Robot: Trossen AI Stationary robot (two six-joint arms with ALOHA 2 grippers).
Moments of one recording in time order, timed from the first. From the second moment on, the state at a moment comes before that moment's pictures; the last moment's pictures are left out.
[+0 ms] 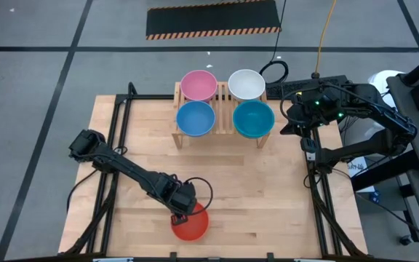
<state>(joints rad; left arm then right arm) -0.46 1.78 1.31 -0.88 0.00 -0.77 -0.21 1.13 1.65 -1.45 -0.19 -0.17</state>
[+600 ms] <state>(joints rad) -0.46 1.86 1.31 -0.81 0.08 -0.77 -0.21 1.13 1.65 -1.45 -0.19 -0.17</state>
